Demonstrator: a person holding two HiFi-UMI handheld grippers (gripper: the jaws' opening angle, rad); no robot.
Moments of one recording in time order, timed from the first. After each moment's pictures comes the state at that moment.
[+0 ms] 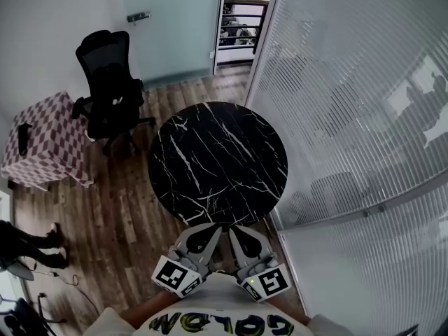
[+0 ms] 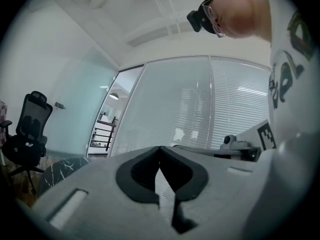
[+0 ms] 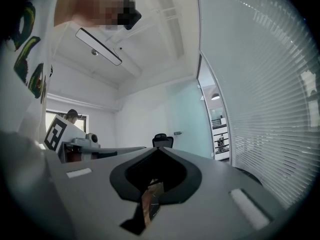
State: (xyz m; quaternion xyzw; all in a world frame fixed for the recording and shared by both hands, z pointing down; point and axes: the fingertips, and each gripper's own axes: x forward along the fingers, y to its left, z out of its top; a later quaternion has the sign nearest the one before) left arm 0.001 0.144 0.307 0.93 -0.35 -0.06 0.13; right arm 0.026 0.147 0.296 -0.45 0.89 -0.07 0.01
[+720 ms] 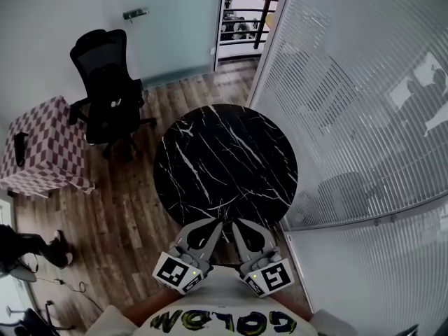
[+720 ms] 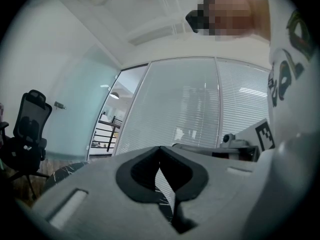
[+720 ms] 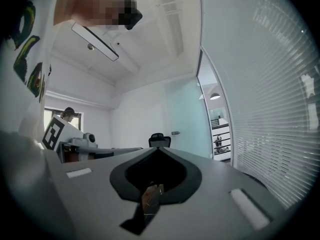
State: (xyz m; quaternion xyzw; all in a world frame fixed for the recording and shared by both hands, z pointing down) left arm -0.048 0.057 0.314 0.93 -0.34 -0.06 0.13; right arm -0.018 0.058 0.302 -0.47 0.88 -0.06 0.01
